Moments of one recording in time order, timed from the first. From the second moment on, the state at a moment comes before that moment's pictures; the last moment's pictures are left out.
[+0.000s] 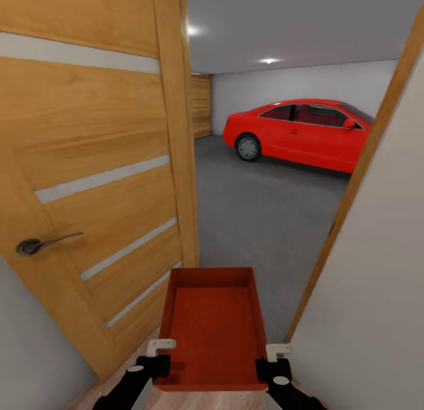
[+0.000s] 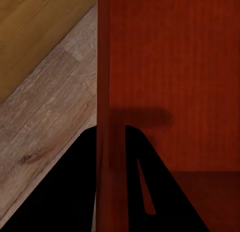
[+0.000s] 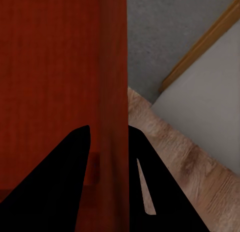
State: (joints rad) left arm -0.44 -0.10 -0.01 -0.48 0.02 0.16 0.06; right arm -0.52 0.06 0.62 -0.26 -0.51 -0.09 -0.35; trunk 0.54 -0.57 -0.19
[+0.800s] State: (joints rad) left arm -0.44 -0.10 -0.01 -0.48 0.01 0.16 0.06; right arm -0.52 0.06 0.62 -0.26 -0.51 -0.08 -0.34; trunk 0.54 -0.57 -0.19
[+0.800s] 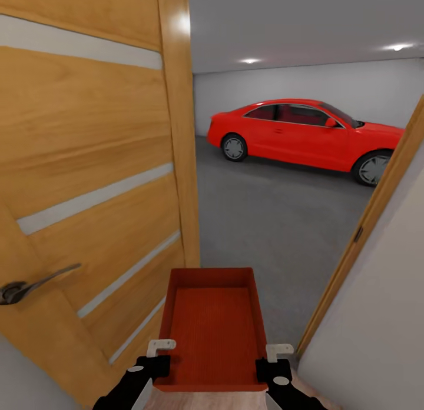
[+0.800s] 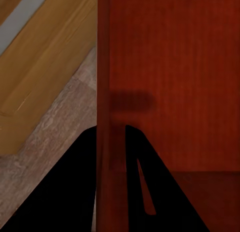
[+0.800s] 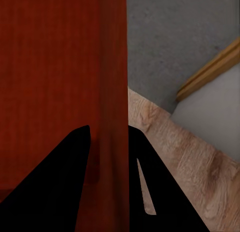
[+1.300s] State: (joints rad) left arm -0.44 -0.10 -0.01 -0.48 0.01 0.16 0.07; right arm -0.52 0.06 0.62 -0.26 -0.51 -0.09 -0.34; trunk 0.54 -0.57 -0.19
